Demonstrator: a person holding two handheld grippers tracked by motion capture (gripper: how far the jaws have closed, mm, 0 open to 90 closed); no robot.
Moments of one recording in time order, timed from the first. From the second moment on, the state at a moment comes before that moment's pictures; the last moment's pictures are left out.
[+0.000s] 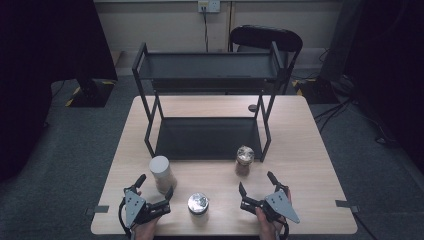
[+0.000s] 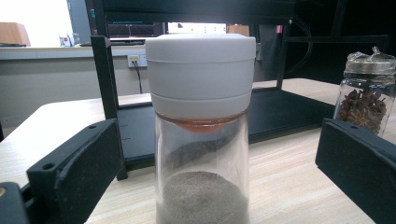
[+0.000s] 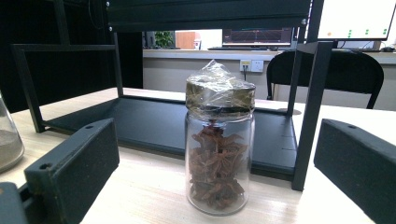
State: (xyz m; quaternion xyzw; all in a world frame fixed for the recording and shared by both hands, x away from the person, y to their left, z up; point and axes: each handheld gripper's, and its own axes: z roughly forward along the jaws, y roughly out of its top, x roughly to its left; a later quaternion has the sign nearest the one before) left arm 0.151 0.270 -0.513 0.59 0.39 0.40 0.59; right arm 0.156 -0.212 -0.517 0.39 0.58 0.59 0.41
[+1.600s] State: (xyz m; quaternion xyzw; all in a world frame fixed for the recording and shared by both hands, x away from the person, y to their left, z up) left arm 0.155 0.273 -0.492 0.61 0.39 0.38 0.58; right arm 0.156 -0.210 -0.517 0.40 0.57 0.59 0.41
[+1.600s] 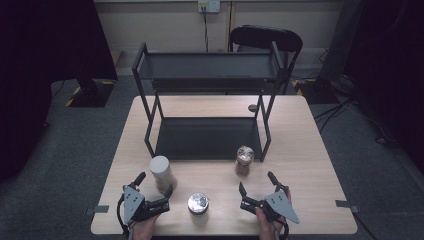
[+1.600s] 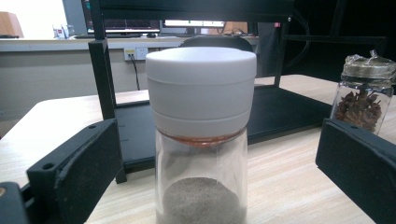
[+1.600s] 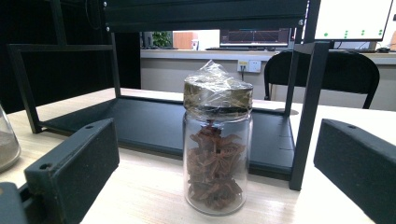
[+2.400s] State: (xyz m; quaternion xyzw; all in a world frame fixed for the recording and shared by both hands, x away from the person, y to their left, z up) left arm 0.163 0.274 -0.470 0.62 0.39 0.37 0.58; right arm 0.156 -0.210 -0.517 0.40 0.57 0.59 0.41
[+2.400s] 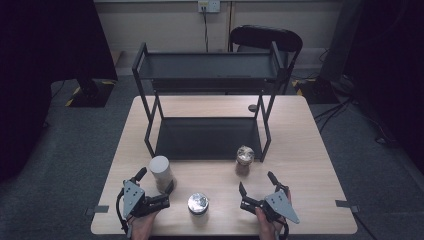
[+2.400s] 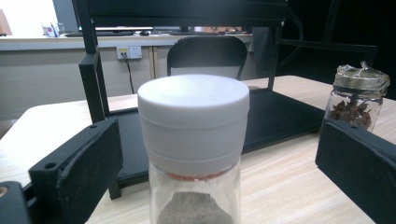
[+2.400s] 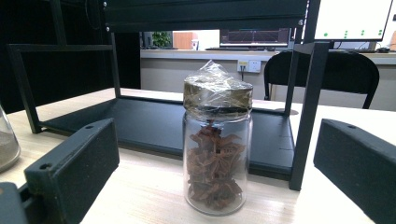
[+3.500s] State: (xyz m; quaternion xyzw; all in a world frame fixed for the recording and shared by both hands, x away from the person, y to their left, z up) left arm 0.198 0.272 -0.452 0.64 0.39 0.35 0.56; right arm 0.156 -0.210 -0.517 0.40 0.57 0.59 0.41
